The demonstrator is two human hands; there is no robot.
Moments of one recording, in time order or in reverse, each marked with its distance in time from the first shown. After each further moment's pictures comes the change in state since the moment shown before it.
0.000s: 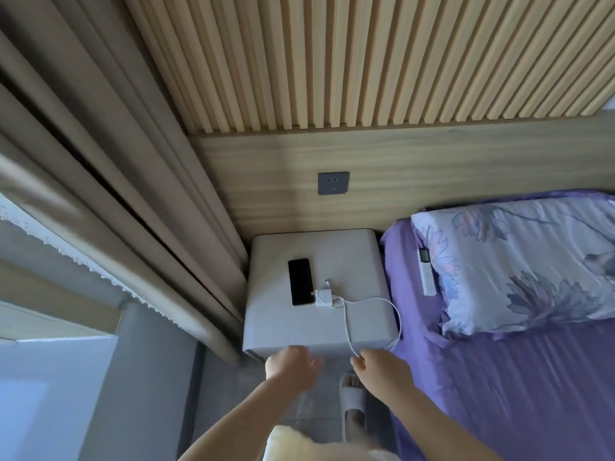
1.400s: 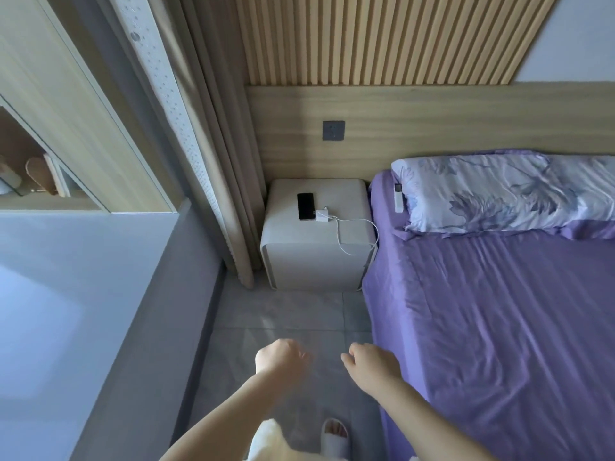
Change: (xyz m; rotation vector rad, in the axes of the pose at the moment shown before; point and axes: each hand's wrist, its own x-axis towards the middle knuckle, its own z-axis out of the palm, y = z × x) left_hand -0.355 -0.051 0.232 -0.066 0.108 -0.068; right_hand -0.375 0.064 0.169 -0.090 -0.013 -0.135
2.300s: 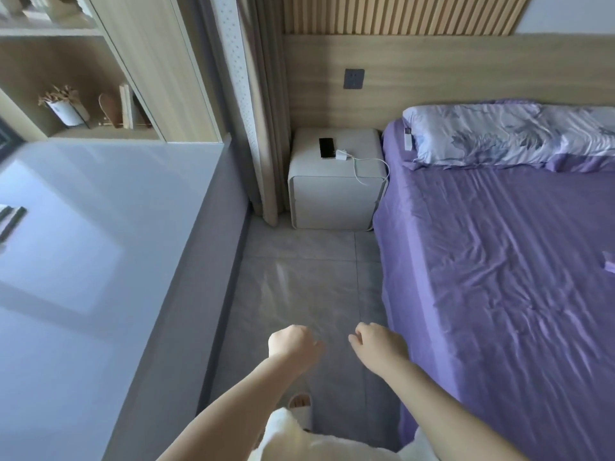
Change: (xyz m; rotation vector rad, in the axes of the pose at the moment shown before) left_hand -0.264 -0.123 0.152 0.064 -0.015 0.063; right_hand -0.276 -0.058 0.158 -0.036 0.034 -0.011
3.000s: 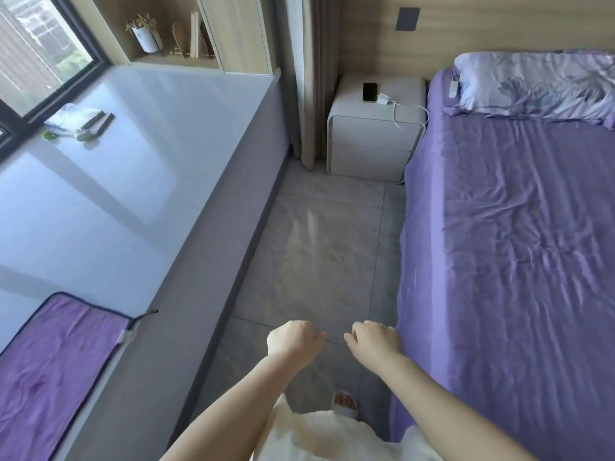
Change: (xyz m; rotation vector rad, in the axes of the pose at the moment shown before) left_hand -0.232 0.008 0.170 -0.153 0.031 -0.208; right_hand -0.215 0.039 0.129 -0.134 -0.119 -0.207
